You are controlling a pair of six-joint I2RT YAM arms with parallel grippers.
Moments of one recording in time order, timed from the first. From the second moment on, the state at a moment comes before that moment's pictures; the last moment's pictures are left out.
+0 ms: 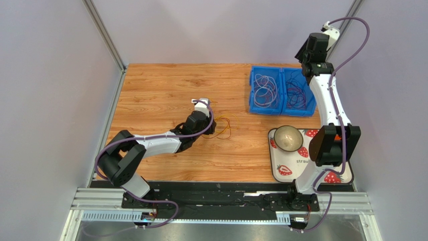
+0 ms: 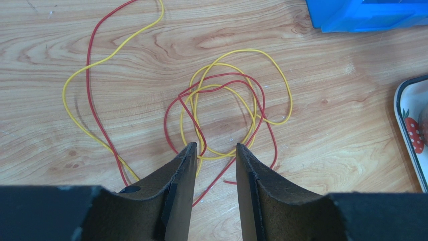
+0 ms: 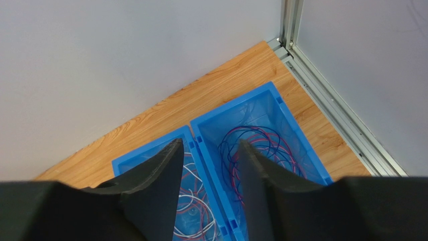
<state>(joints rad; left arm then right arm) -0.76 1.57 0.73 0.36 -0.24 -0.45 -0.02 1.75 1.77 -0.36 0.36 0.39</state>
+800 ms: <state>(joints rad) -0.76 1.60 0.79 0.25 -0.38 -0.50 0.15 1.43 1.43 -0.50 0.14 0.52</state>
